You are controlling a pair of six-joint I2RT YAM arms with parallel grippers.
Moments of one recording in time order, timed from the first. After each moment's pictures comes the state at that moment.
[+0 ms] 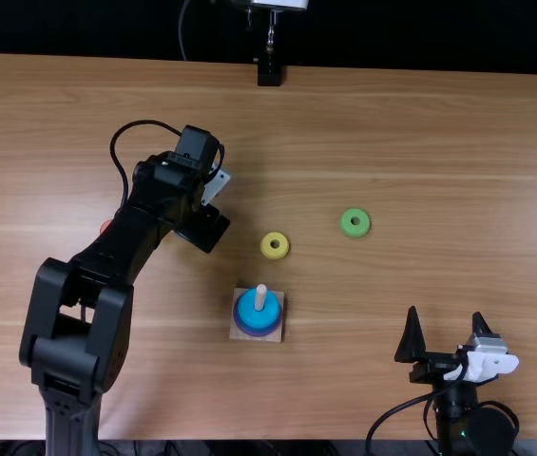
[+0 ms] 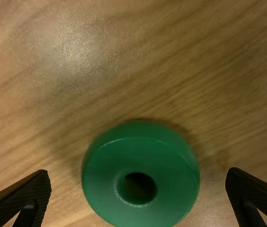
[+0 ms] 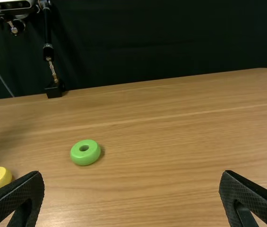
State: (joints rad) left arm -0.33 2.16 1.65 -0.83 -0.09 0.24; right arm -0.02 0.01 0.03 -0.09 0.02 0.08
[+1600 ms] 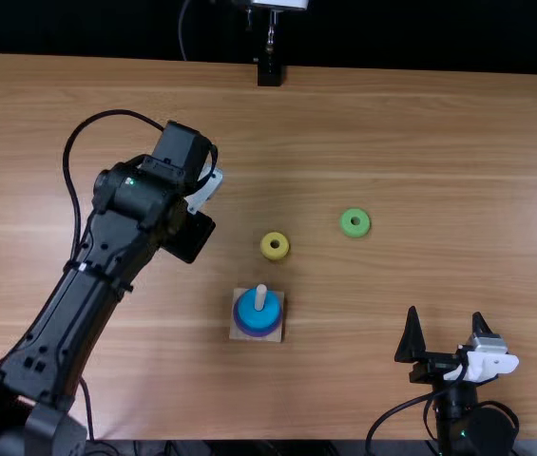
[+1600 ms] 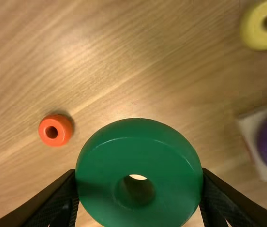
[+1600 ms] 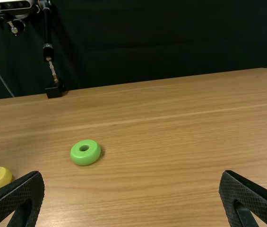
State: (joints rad) left arm -0.39 1.77 1.67 -1.17 -0.10 0.14; right arm -0.02 0.01 0.03 -0.09 0.02 0.08
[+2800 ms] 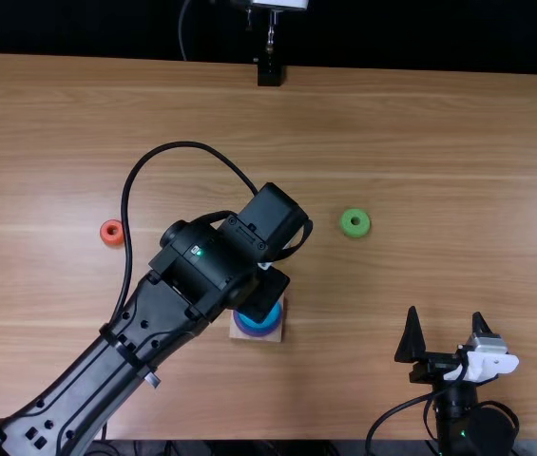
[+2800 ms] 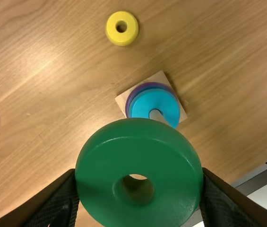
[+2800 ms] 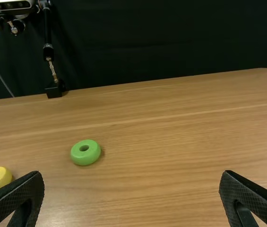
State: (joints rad) left arm -0.73 1.69 1.81 -1.36 -0.07 -0.16; right arm -0.02 0.01 0.03 -0.09 0.02 0.08
